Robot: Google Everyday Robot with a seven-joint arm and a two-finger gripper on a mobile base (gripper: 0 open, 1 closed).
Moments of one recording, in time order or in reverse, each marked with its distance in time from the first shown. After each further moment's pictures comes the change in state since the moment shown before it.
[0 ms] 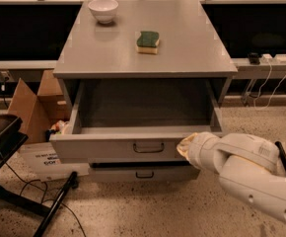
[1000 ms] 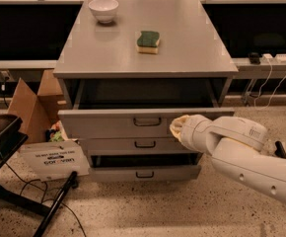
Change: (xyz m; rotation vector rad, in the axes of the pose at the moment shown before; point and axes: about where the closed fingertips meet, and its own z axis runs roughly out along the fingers) arm -0.041 -0.034 0.029 0.030 -0.106 -0.051
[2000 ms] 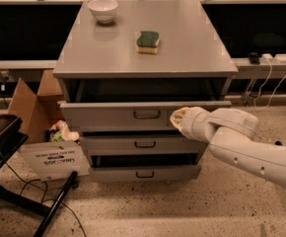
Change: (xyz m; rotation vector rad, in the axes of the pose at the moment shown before) arm 0.013 -0.031 0.047 0.022 -0.037 -0.012
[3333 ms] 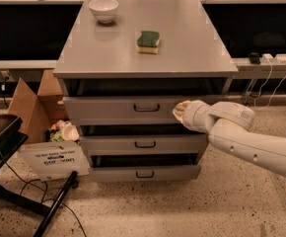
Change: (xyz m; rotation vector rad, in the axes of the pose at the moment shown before) arm 0.017 -0.032 0.035 0.035 -0.011 -0.013
